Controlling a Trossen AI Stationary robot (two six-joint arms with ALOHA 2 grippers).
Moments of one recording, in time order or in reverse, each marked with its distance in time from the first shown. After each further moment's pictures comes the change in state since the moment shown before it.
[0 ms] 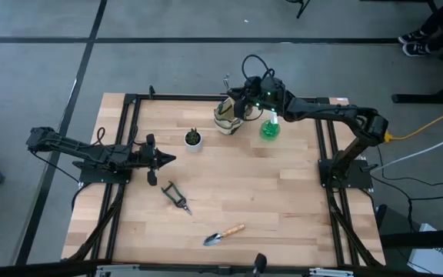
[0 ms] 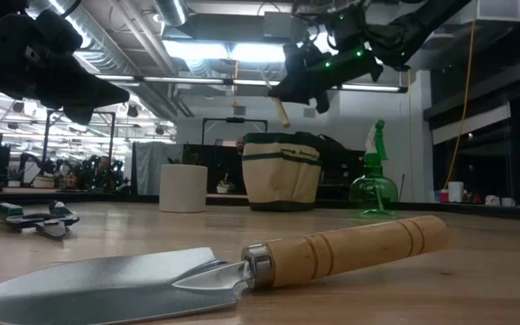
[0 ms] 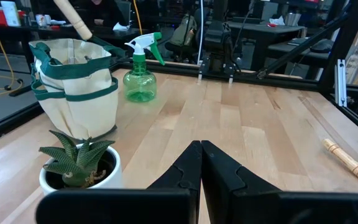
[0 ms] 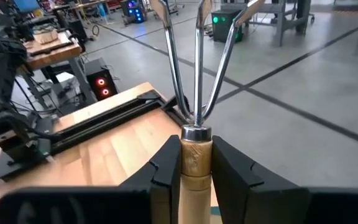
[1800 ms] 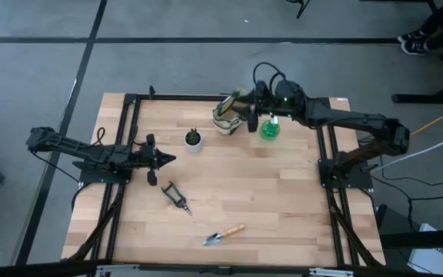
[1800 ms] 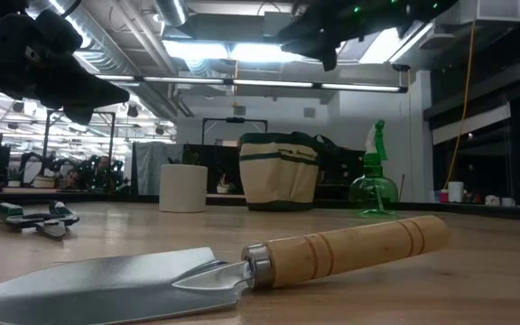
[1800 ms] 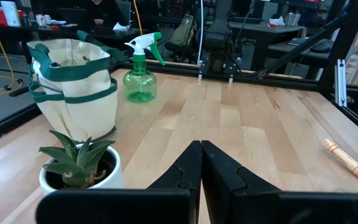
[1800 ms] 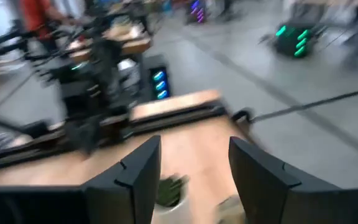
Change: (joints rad) left arm 0.000 0.000 0.000 0.000 0.000 0.000; right arm 0.147 -0.257 0.000 -0.243 -0.141 -0.065
